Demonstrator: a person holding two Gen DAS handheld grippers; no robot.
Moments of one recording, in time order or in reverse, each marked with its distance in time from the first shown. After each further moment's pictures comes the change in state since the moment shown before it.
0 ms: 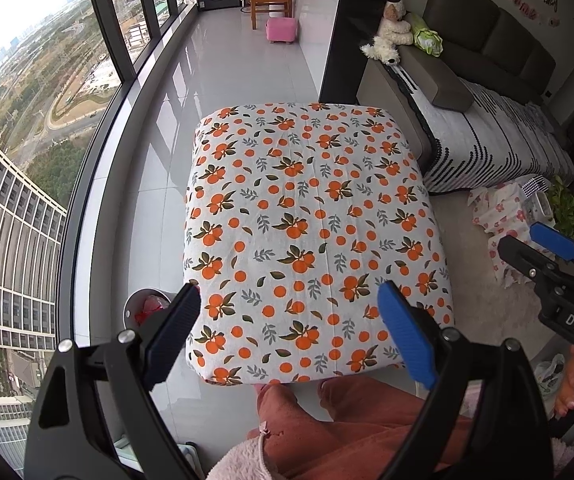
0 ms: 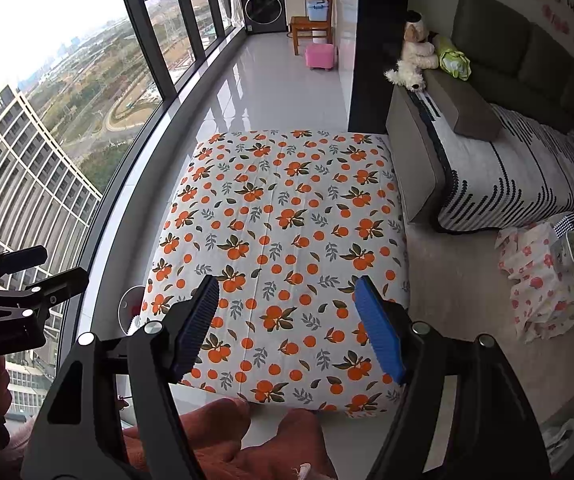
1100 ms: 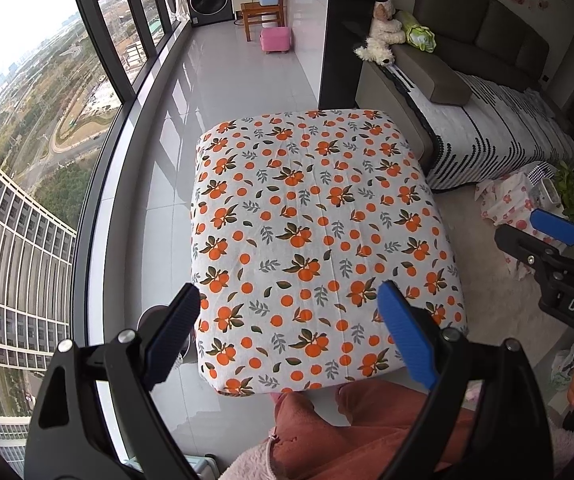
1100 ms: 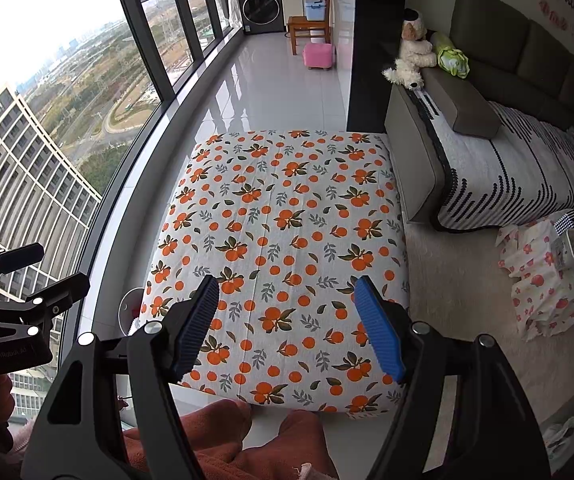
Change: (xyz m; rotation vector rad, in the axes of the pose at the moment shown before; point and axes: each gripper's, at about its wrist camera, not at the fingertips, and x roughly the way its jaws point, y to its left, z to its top) left arm 0.001 -0.018 0.000 0.044 -0.034 0.044; right arm 0.000 -0.001 0.000 -0.001 -0.001 0.002
